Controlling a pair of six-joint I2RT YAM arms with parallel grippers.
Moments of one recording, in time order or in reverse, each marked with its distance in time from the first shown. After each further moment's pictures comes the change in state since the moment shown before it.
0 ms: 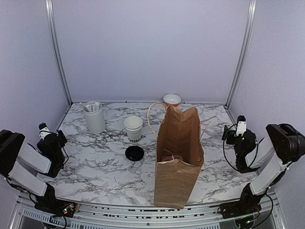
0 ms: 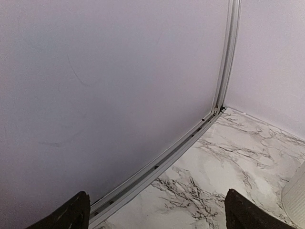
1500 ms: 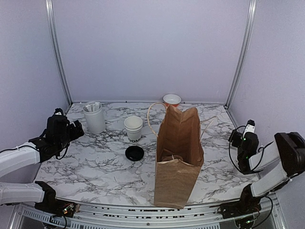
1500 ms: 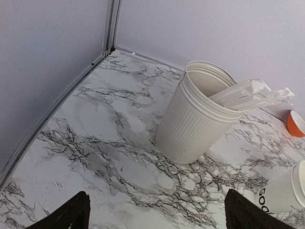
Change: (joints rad) left arm -0.277 -0.436 0.378 -1.143 0.338 -0.358; right arm -0.019 -0.210 -0.033 -0.299 0.263 0.177
